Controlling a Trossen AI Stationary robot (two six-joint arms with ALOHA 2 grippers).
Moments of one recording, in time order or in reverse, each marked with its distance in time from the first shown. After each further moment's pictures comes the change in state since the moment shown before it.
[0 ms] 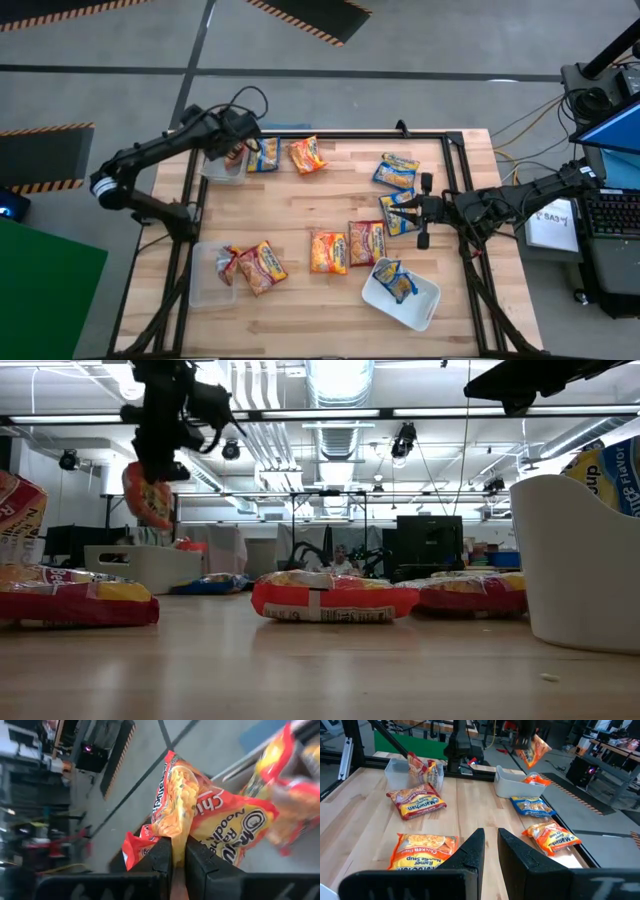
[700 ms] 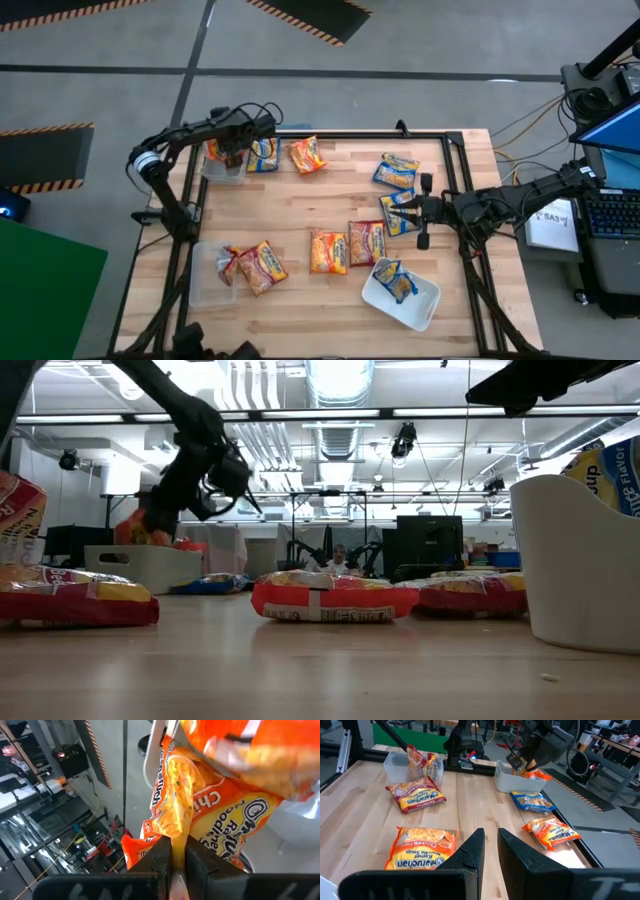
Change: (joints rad) left arm 0.127 0.355 0.014 0.037 0.081 0.430; right arm 0.000 0.000 0.000 -0.031 0.000 0.006
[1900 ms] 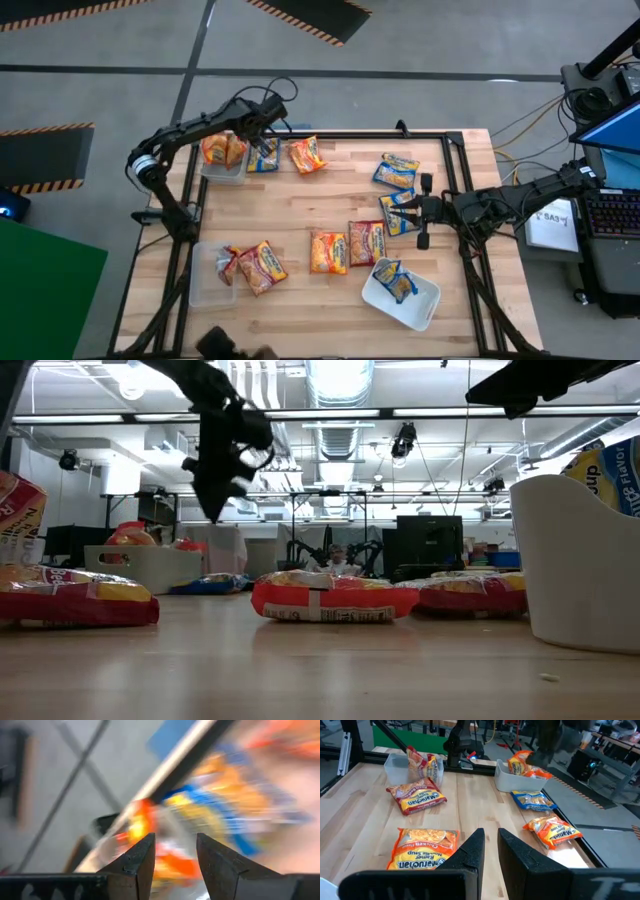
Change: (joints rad) left arm -0.099 -0.044 0.206 0.170 0.381 -0.212; right arm 0.000 0.000 0.000 0.001 0.000 0.023
